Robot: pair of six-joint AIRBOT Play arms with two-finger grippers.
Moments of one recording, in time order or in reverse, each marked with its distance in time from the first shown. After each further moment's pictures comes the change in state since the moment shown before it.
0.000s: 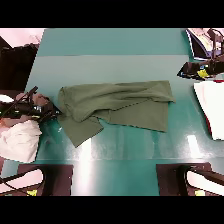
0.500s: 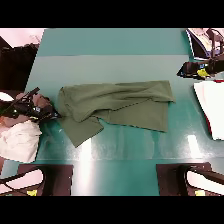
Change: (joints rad) left arm -0.008 0.008 0.023 0.085 -0.082 -0.026; right arm 0.000 -0.016 0.015 -0.001 0.010 0.001
